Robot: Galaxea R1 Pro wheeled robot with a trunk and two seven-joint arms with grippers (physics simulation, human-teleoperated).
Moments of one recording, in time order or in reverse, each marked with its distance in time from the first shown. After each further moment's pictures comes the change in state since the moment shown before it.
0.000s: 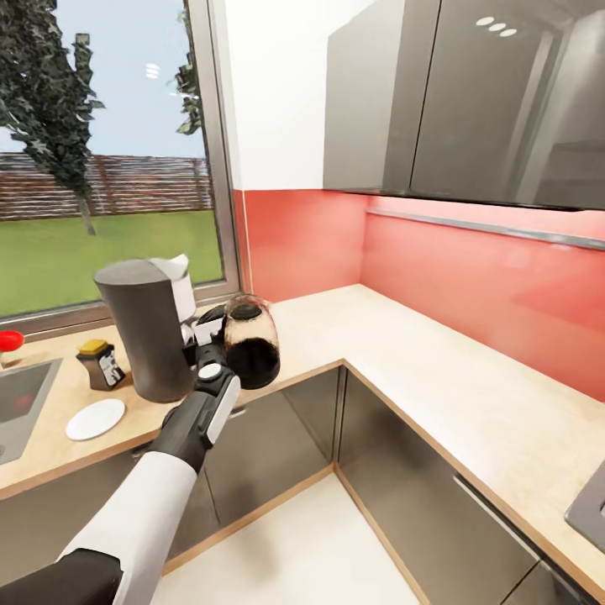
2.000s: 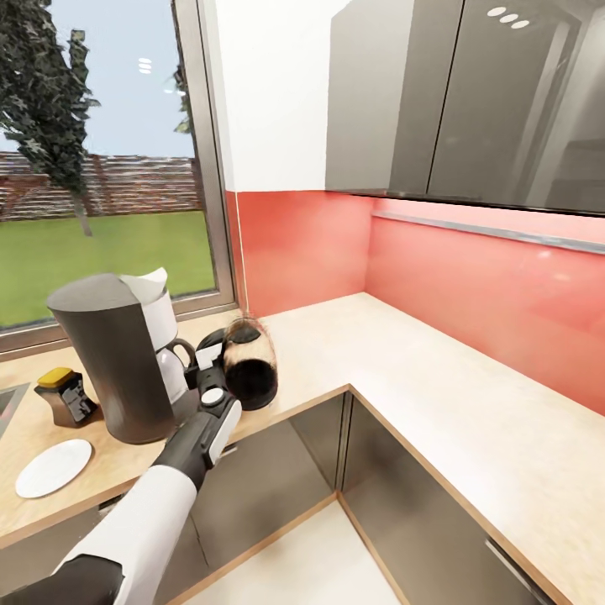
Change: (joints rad) left arm 0.036 0.005 0.006 0.155 0.003 -0.136 0.000; right arm 0.000 -0.002 0.000 0.000 0.000 0.000 0.000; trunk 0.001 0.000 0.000
